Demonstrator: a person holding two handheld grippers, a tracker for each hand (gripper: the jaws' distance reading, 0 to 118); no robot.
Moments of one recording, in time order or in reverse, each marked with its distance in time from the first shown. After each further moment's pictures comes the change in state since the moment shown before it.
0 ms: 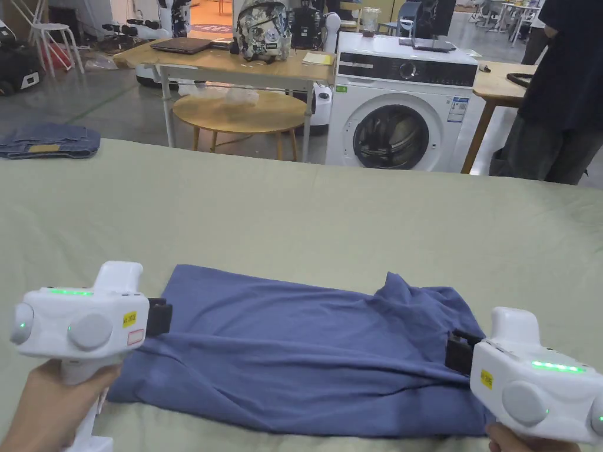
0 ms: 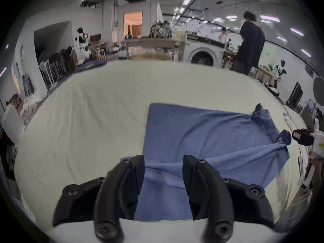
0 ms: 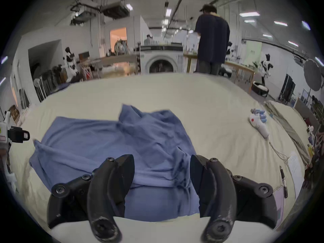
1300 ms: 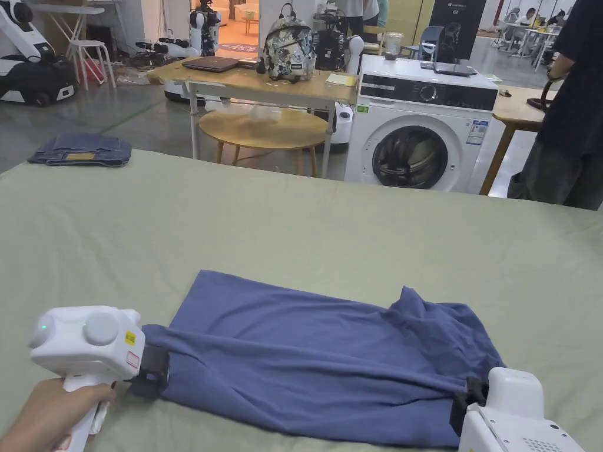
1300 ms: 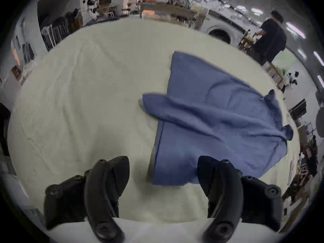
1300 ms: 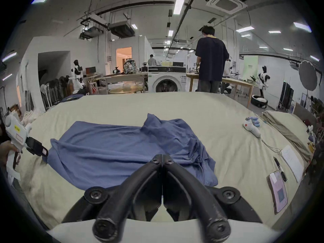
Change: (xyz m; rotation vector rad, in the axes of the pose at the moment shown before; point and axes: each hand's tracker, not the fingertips) left arm -0.051 -0.042 -0.054 -0.506 0.067 0.178; right arm -0.039 -0.044 0.071 0.096 0.008 0.010
